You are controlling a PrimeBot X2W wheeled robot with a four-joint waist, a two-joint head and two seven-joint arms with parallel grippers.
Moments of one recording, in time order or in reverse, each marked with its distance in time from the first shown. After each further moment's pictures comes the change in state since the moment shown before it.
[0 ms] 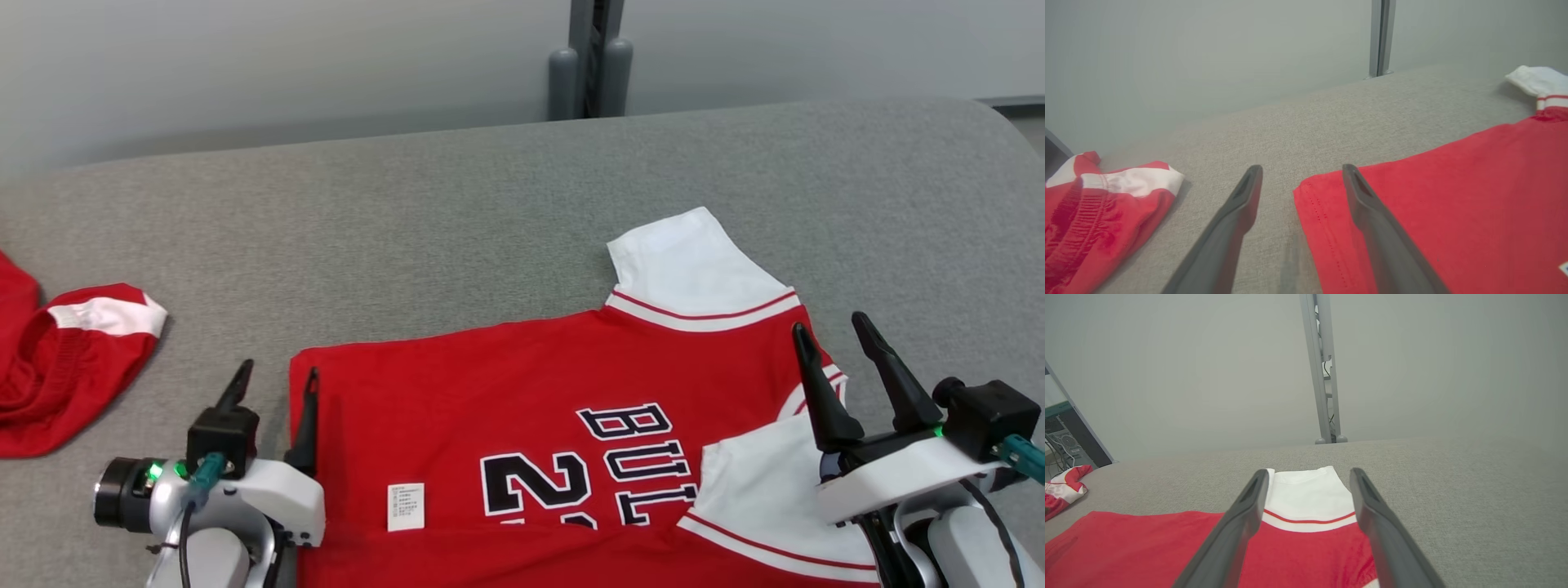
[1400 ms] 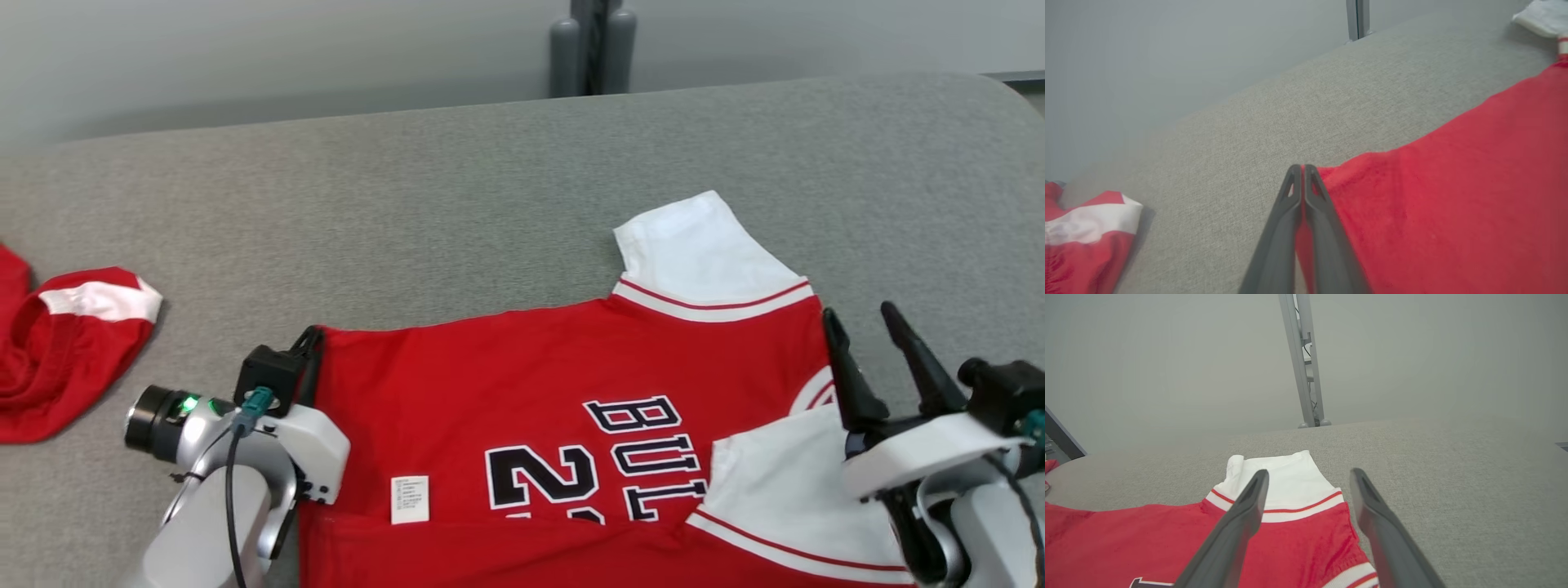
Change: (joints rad) left arm -0.236 -0.028 -0.121 0.293 0.044 -0.090 0.056; right arm -0.052 -0.030 0.008 0.093 0.045 0.000 -0.011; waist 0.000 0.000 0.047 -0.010
